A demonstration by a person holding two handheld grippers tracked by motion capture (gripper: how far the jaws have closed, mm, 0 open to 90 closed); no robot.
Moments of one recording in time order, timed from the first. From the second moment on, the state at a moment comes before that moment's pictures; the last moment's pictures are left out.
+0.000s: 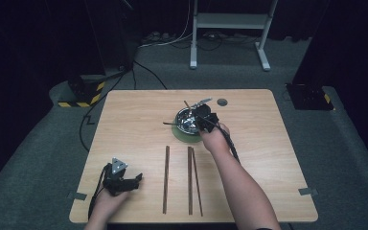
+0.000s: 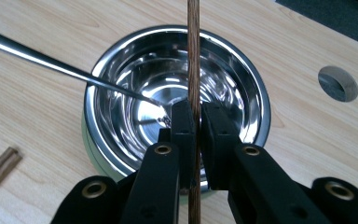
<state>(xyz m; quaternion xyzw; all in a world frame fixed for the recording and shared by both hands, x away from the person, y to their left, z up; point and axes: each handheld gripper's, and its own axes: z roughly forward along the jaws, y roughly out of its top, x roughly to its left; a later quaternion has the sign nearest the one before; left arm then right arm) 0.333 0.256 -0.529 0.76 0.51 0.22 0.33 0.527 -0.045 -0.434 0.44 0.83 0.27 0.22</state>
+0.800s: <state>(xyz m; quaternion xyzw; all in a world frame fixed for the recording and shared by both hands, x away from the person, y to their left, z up) 0.334 0.257 -0.529 0.76 0.51 0.22 0.33 0.555 -0.016 -0.440 0.45 0.83 0.27 0.20</state>
